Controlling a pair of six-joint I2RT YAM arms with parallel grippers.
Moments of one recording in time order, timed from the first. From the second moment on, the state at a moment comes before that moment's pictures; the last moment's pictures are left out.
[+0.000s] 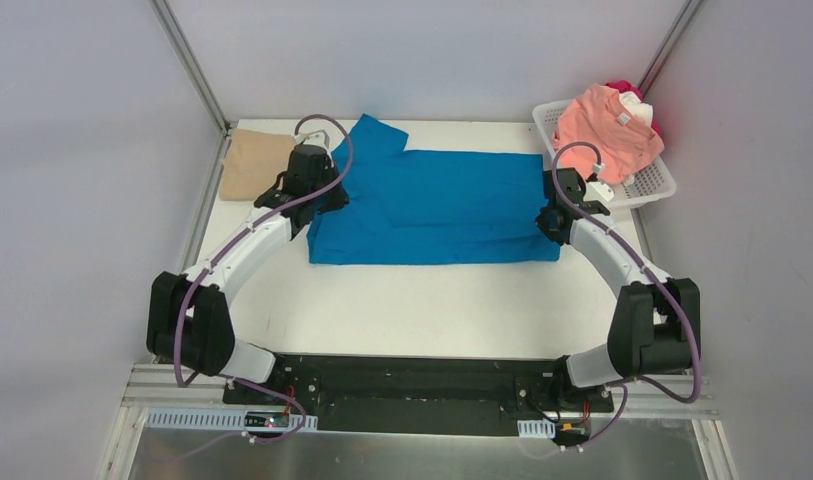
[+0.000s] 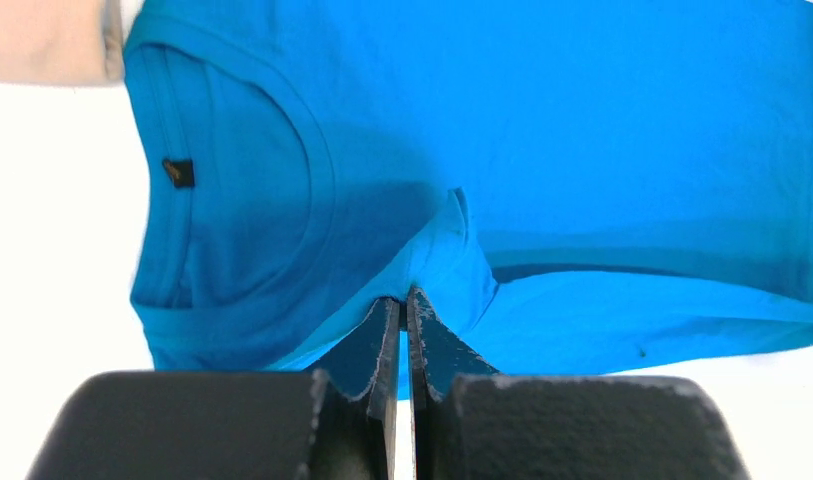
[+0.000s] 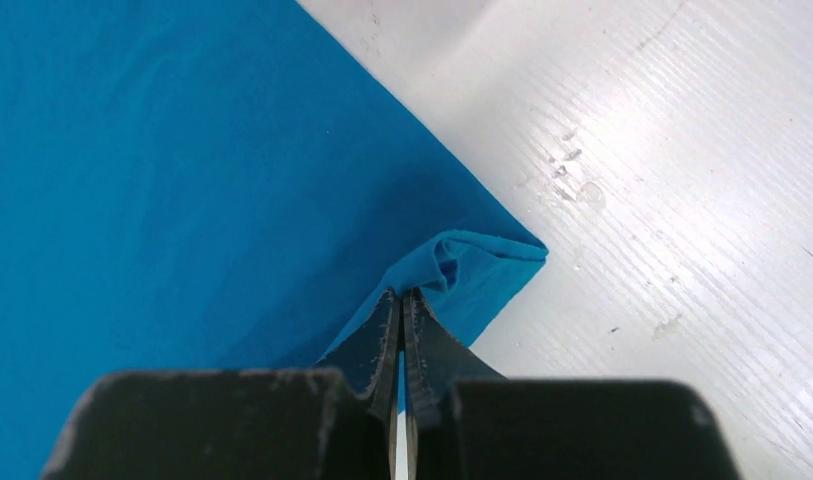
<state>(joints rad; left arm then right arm) -0.33 1.41 1.06 -0.28 -0.07 -0.48 0.17 1.44 0.99 -0.55 0.44 0.91</state>
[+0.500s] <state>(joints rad) -0.25 1.65 1.24 -0.25 0.02 -0.39 0.14 1.57 1.09 -0.55 0.45 0.90</state>
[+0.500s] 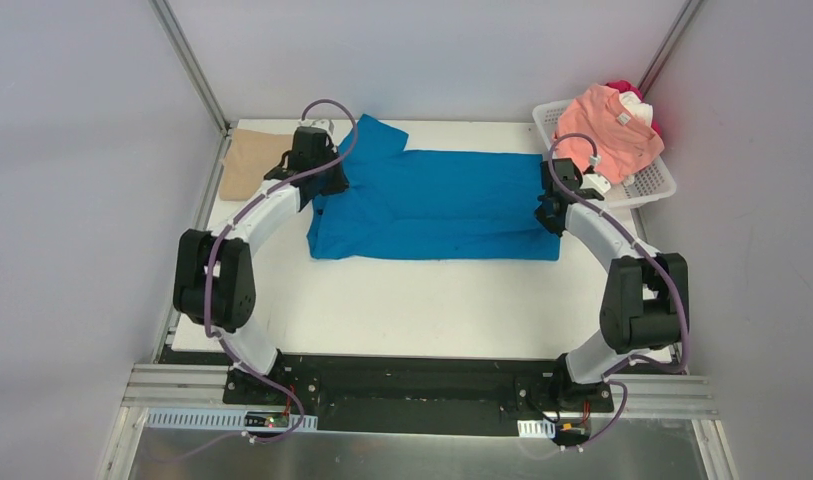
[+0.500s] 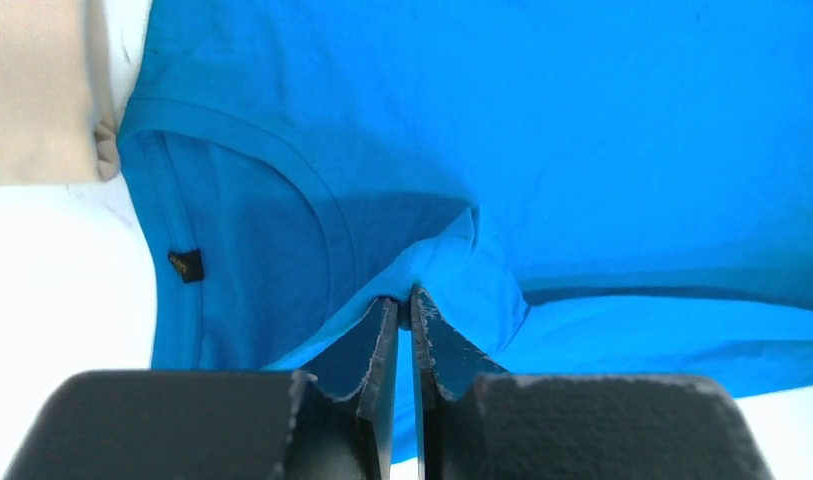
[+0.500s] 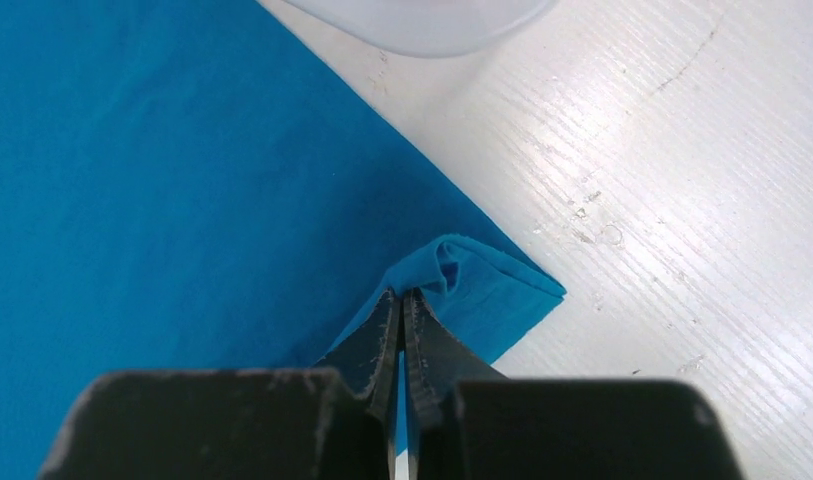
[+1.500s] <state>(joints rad) -0.21 1.79 1.25 -0.35 0.21 -0.54 0.26 1.64 1.08 -0.44 0.19 0.76</state>
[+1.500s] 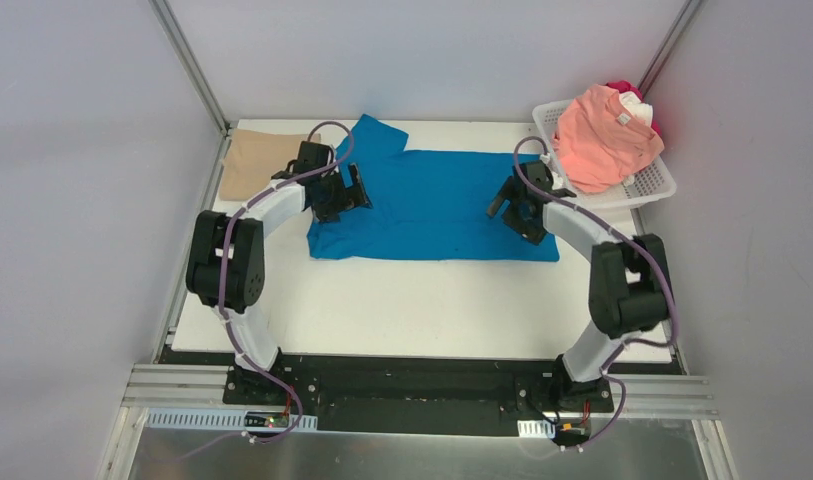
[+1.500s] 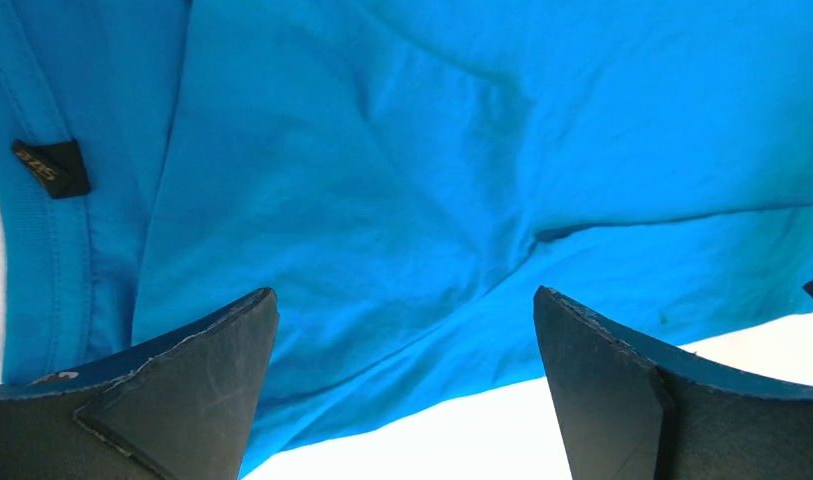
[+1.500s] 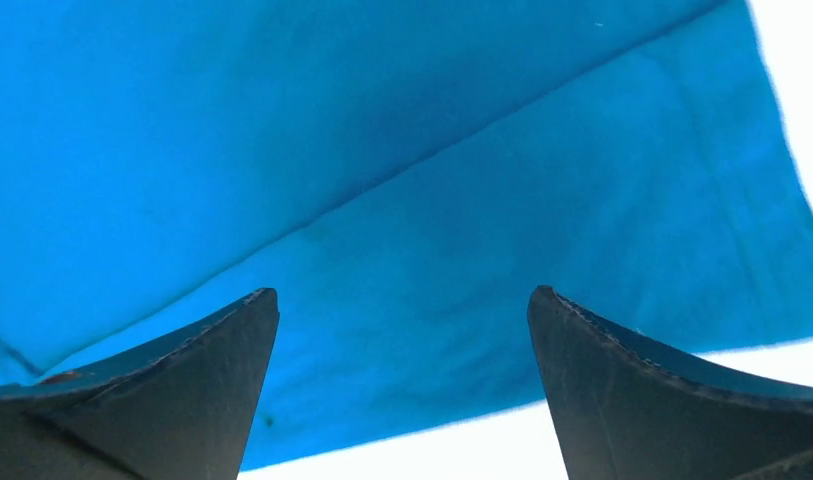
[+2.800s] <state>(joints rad) -0.22 0.88 0.41 -0.51 0.11 -0.81 0.48 1.04 0.51 -0.60 -0.02 1.04</state>
